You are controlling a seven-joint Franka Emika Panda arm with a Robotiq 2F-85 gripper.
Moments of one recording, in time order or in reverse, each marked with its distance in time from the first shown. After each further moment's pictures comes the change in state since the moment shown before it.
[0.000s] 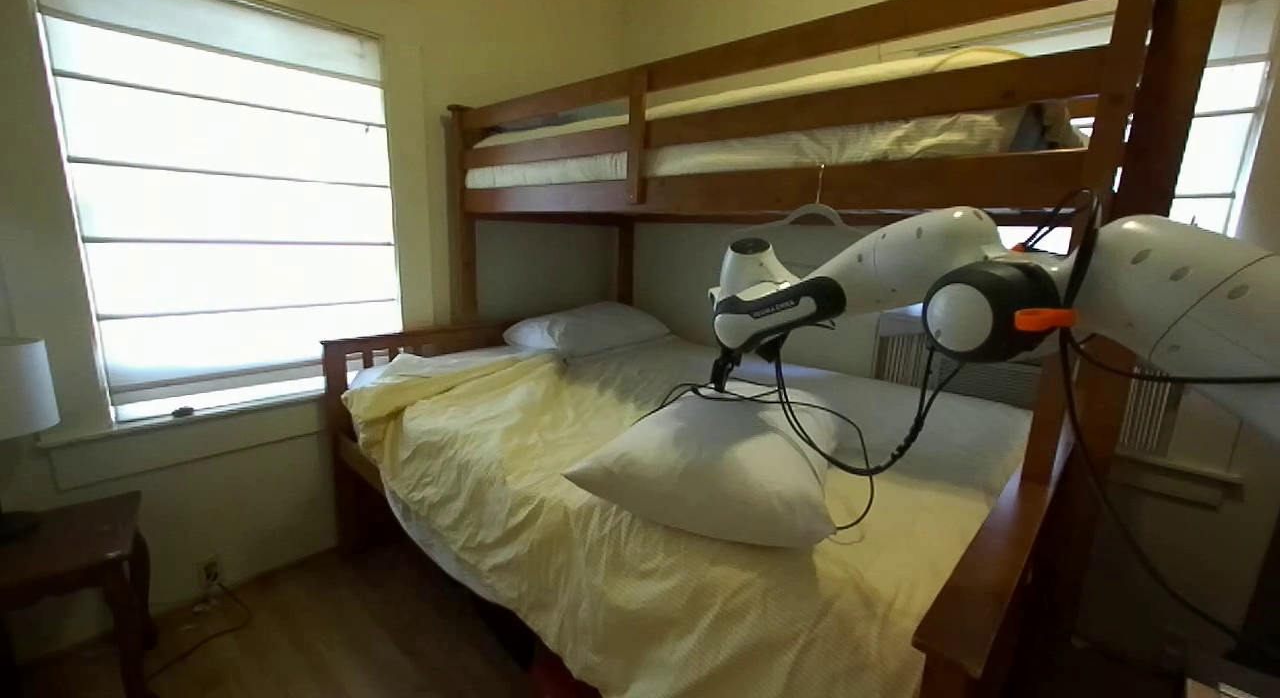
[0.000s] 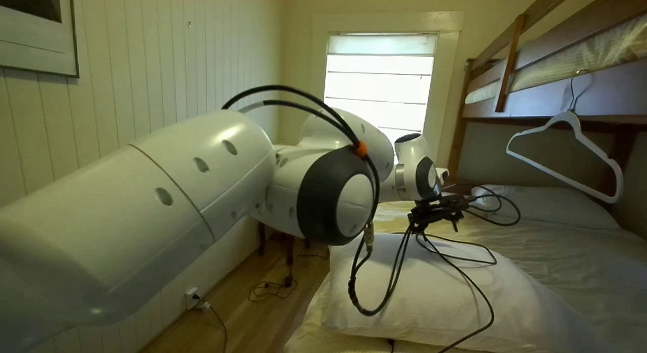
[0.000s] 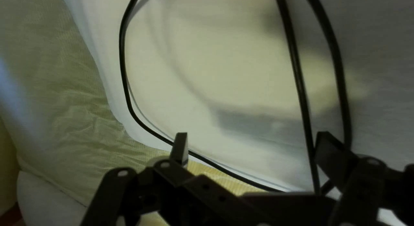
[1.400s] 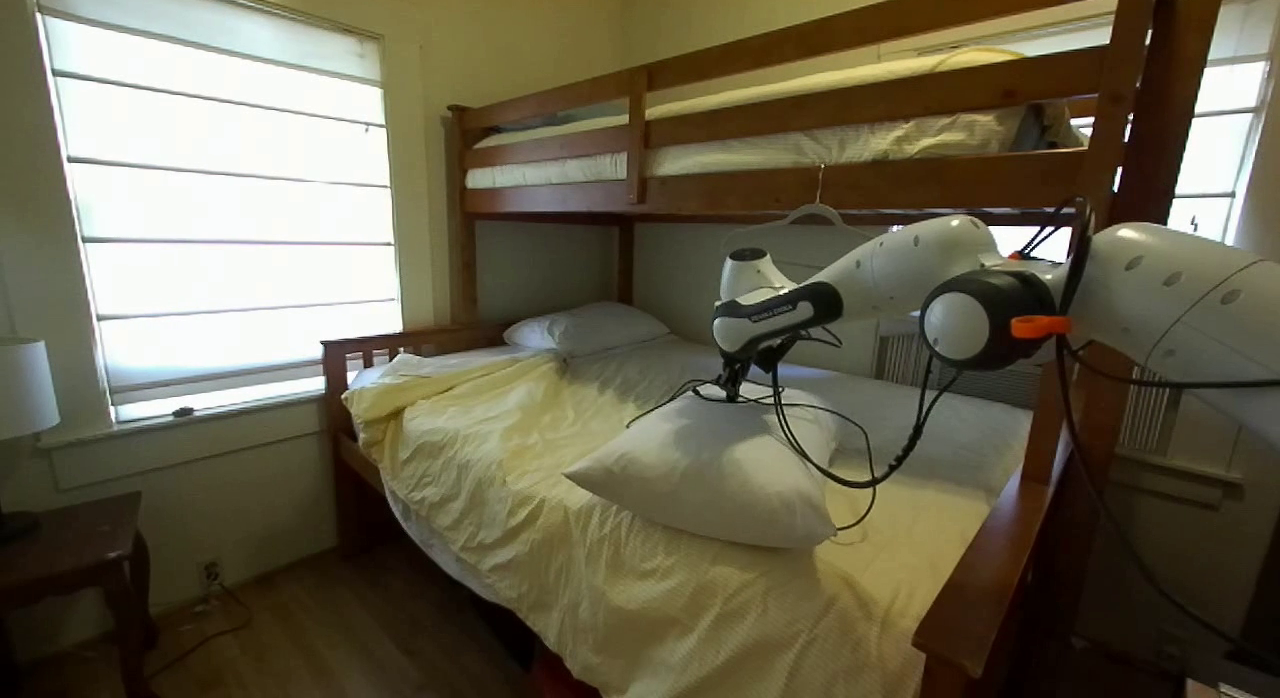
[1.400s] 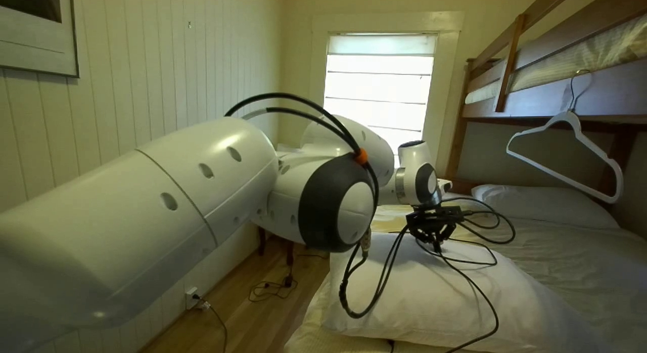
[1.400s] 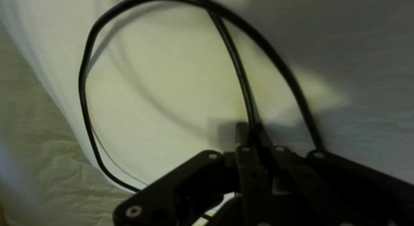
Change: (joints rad) arm -0.004 0.027 0.002 0.023 0.054 -0.109 0.095
